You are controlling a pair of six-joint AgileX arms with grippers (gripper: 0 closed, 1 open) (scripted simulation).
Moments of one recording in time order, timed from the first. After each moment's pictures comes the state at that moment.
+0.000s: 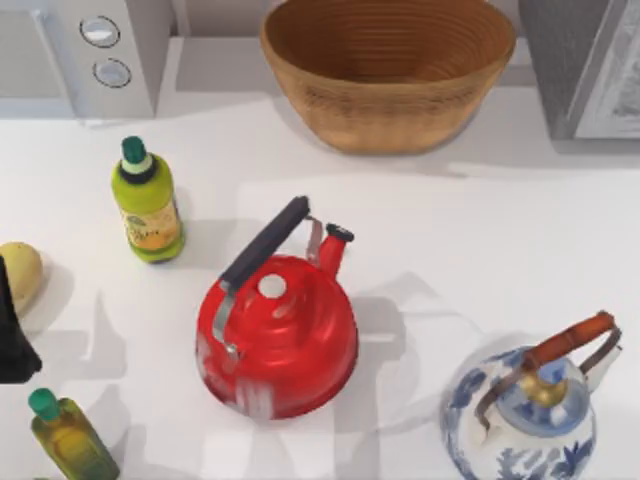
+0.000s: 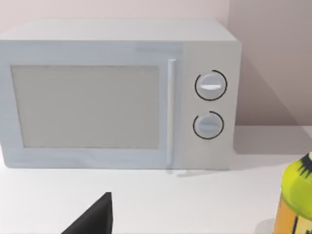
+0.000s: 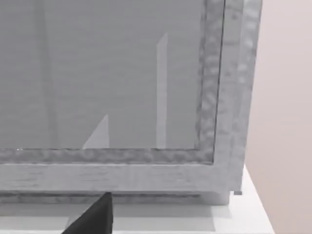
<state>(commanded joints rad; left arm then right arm) 0.00 0.00 0.00 0.00 0.00 0.00 -1.02 1.55 0.37 1.20 -1.01 0.02</state>
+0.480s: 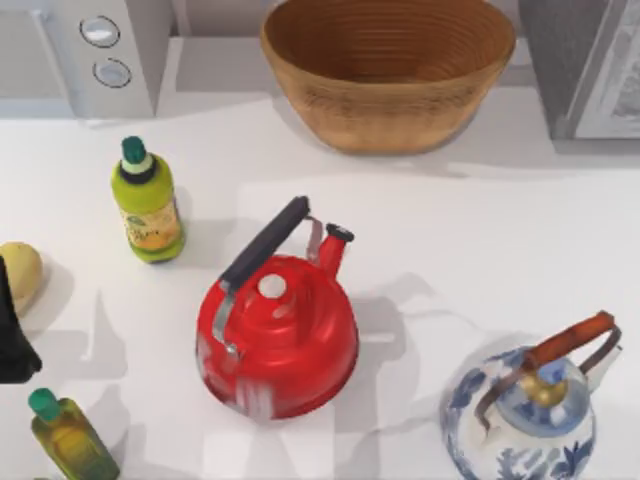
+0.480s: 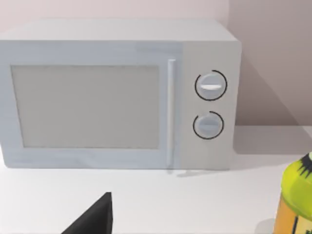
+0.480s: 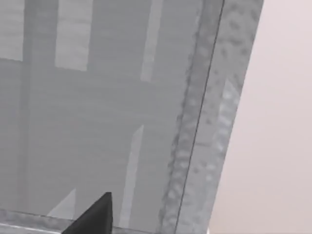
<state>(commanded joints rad) 0.00 0.00 0.00 0.00 0.00 0.00 -1.03 1.47 0.58 1.04 -1.05 -0.02</state>
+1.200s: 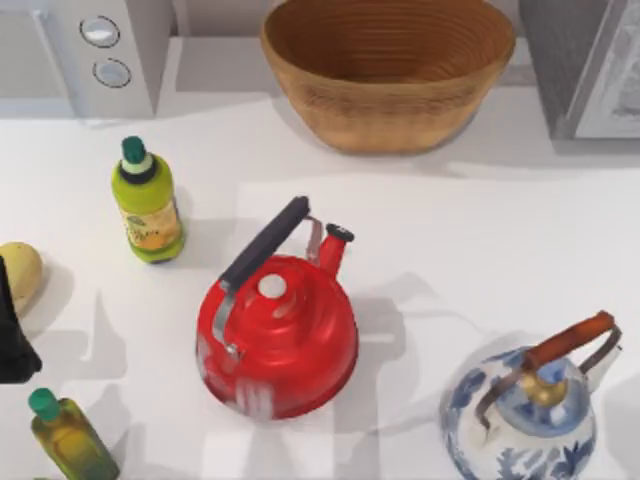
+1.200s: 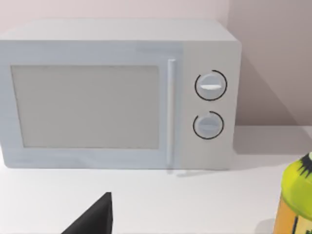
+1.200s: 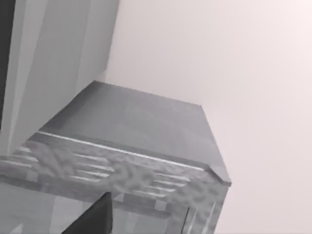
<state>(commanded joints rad) 0.00 0.00 0.00 0.00 0.00 0.00 -1.04 1.29 1.49 0.07 -1.05 0.01</state>
